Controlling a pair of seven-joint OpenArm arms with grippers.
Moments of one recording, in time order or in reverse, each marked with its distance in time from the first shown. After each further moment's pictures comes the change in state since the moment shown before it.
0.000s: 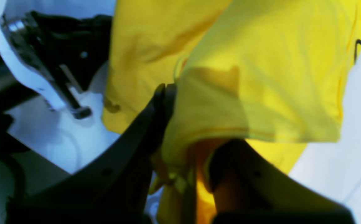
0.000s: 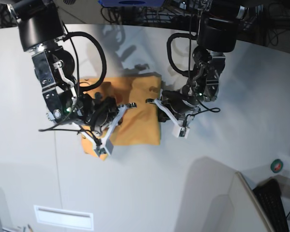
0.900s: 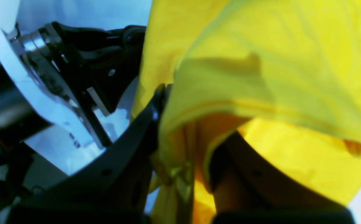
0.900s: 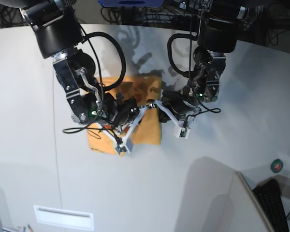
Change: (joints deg) left arm -0.1 -0.1 0.0 0.0 0.0 0.0 0.0; right arm 2.8 -5.6 -3.1 -11.8 -0.3 -0.6 7.6
